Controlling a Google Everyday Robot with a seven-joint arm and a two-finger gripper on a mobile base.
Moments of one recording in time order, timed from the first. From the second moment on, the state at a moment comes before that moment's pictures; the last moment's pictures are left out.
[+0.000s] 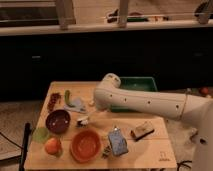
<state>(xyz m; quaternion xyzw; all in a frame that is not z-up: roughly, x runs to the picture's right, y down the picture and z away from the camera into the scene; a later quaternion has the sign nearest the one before) -0.033 0.112 0.795 -0.20 -0.14 -0.15 0.96</state>
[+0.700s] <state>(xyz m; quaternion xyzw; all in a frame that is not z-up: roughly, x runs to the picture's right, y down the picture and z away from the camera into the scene) -0.057 0.092 0.746 -0.15 -0.17 -0.19 0.95</state>
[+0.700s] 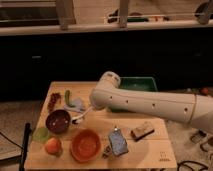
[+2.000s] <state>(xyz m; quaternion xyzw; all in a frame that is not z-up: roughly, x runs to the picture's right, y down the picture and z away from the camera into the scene) -0.160 0.081 0.754 -0.15 -0.30 -0.26 0.91</state>
